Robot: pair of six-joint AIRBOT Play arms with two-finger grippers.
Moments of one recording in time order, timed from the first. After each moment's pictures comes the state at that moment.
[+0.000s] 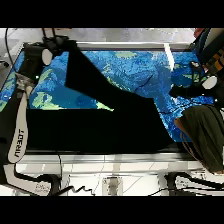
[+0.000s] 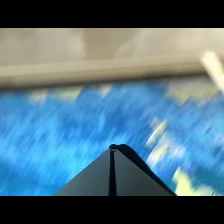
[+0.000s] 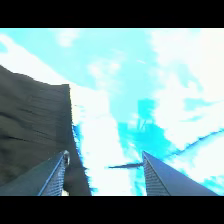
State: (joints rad) left arm -0.18 -1.63 1.87 1.64 -0.64 -1.61; right arm -0.23 -1.37 1.26 -1.31 1.02 1.34
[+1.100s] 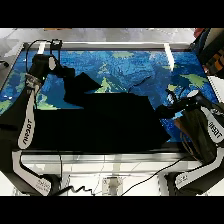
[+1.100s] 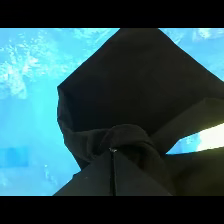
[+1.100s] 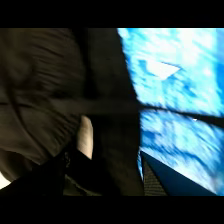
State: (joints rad) left arm -0.14 -1.78 1.87 1.68 -1.01 -1.61; right arm -0.28 -1.78 1.23 -0.91 1.38 0.99
